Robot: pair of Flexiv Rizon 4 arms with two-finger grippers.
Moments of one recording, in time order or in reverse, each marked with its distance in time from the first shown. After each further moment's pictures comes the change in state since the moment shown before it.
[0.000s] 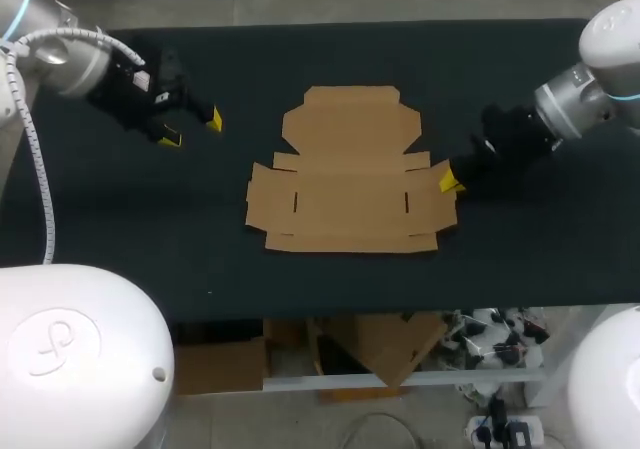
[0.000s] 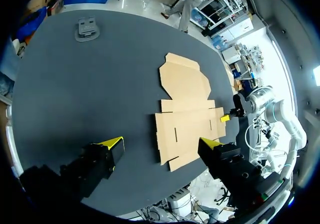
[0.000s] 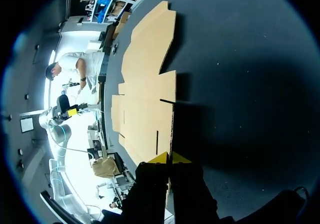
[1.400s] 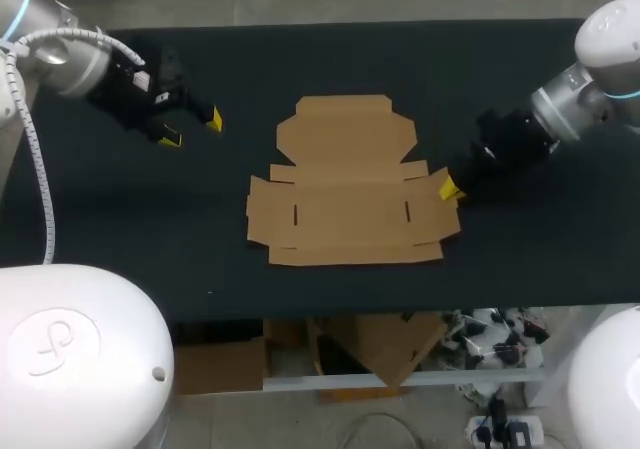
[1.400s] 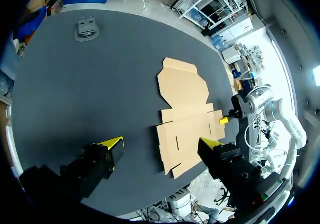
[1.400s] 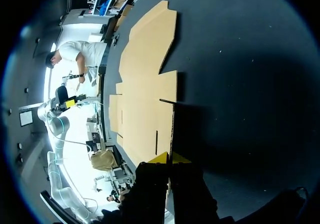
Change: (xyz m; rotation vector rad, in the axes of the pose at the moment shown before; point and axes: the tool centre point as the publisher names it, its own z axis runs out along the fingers) left arm 0.000 0.000 0.000 0.000 0.000 0.000; right arm -0.005 -0.012 0.006 0.055 -0.001 -0.035
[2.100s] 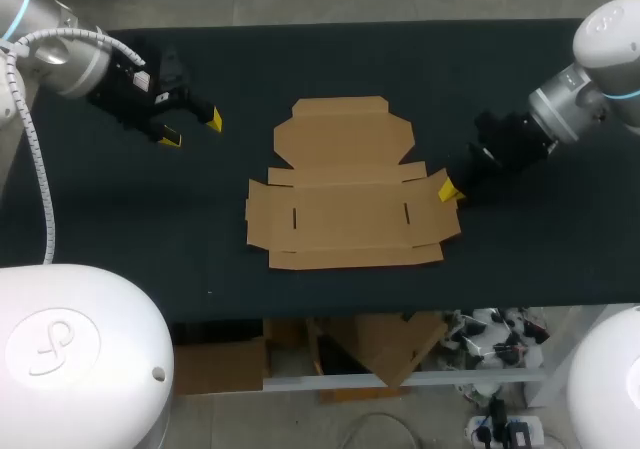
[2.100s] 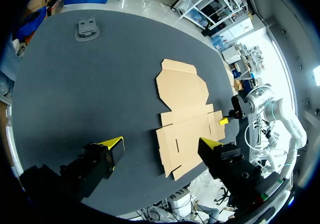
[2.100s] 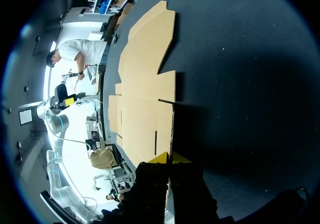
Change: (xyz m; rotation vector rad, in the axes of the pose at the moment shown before) left arm 0.000 0.000 0.000 0.000 0.000 0.000; right arm 0.000 -0.002 0.002 0.011 -0.004 -0.005
